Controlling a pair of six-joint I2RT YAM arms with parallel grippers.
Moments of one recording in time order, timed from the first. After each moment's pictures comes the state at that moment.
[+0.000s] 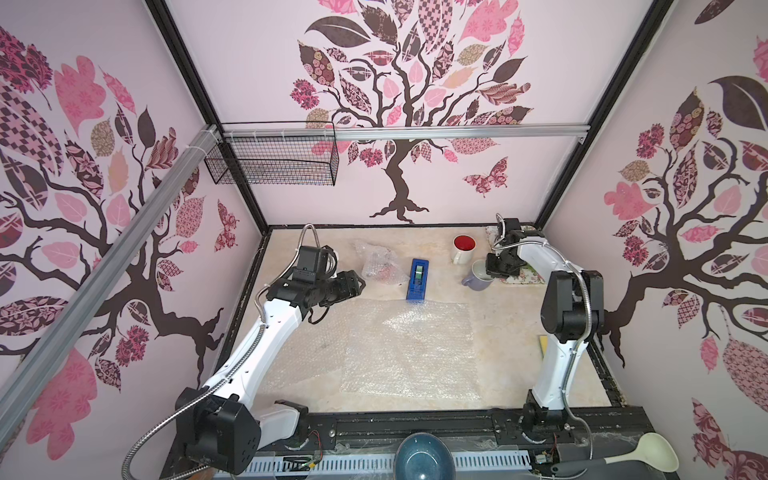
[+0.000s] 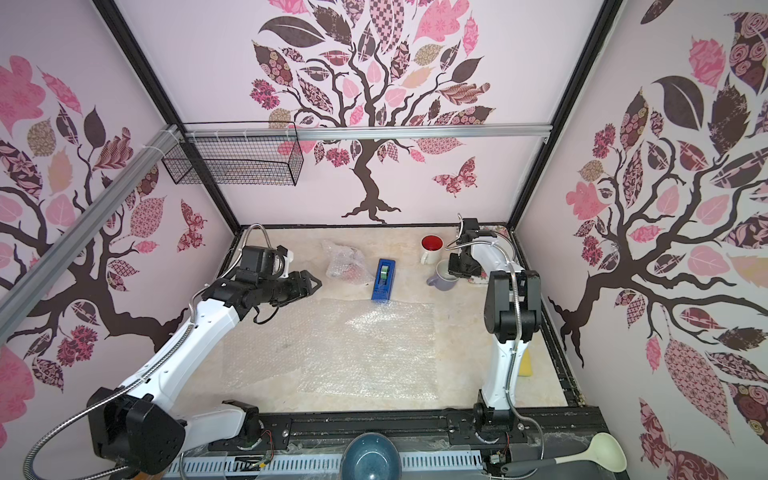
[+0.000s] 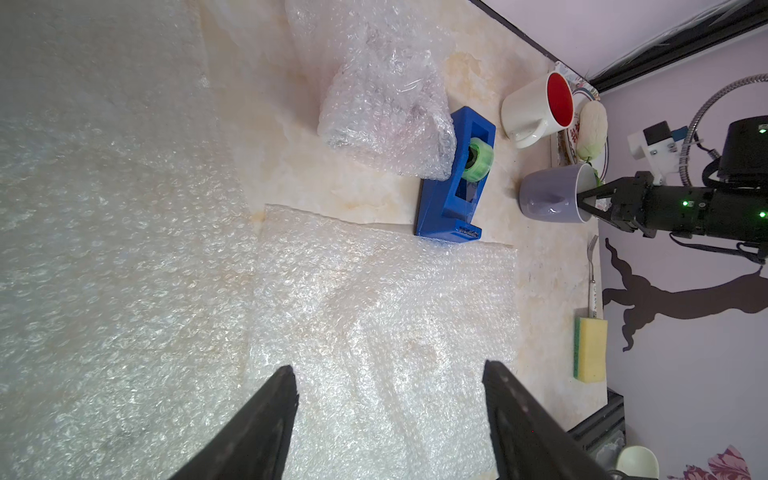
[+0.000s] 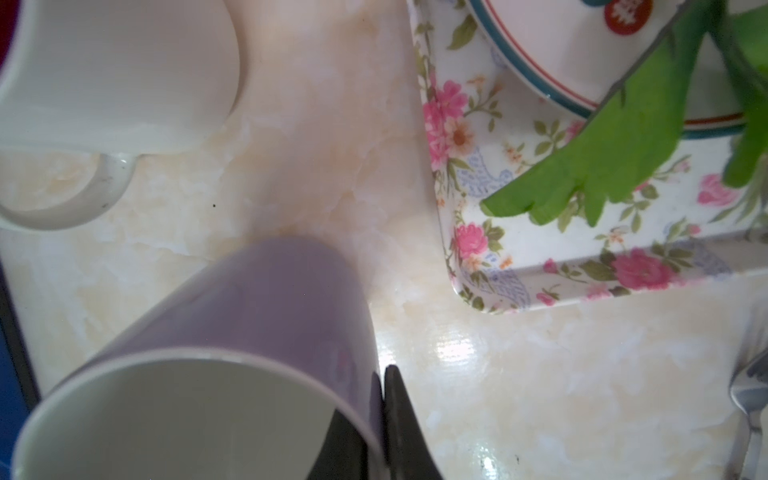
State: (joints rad) left arm -0.27 1.26 1.11 -0.70 0.30 -0.52; right arm 0.01 2.02 1.64 -0.90 0.00 0.20
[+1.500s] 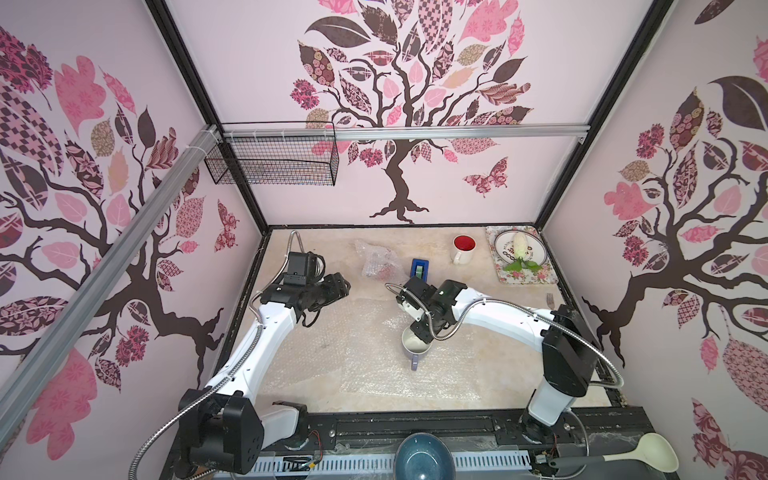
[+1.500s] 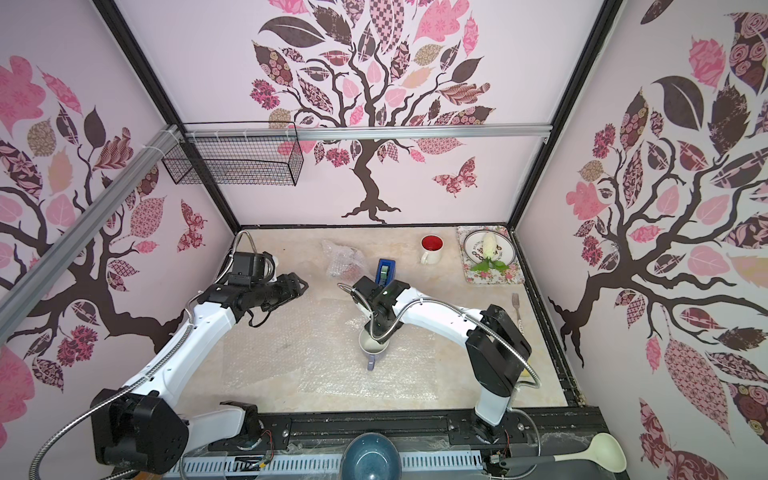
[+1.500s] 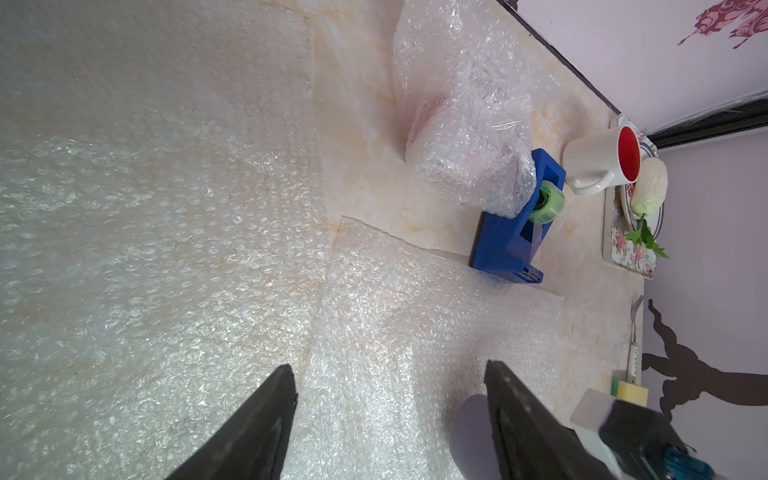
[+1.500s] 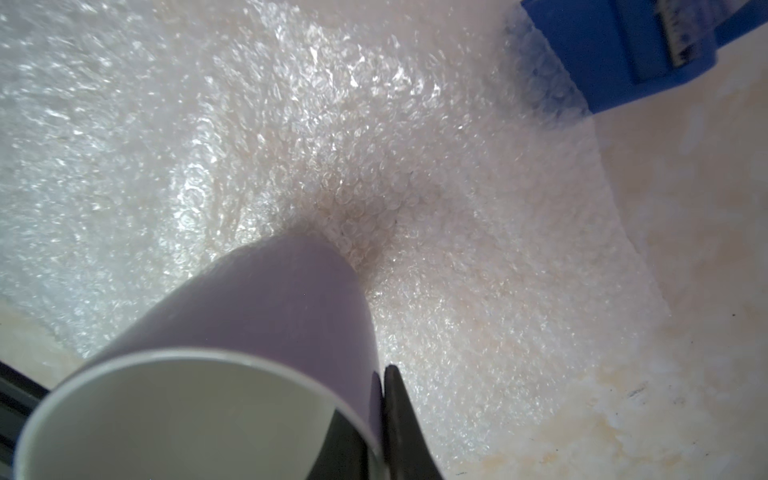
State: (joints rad) left arm -0.16 1.25 1.03 -0.66 0.24 -0.55; right arm 0.87 1.75 1.33 -0.93 0.10 0.05
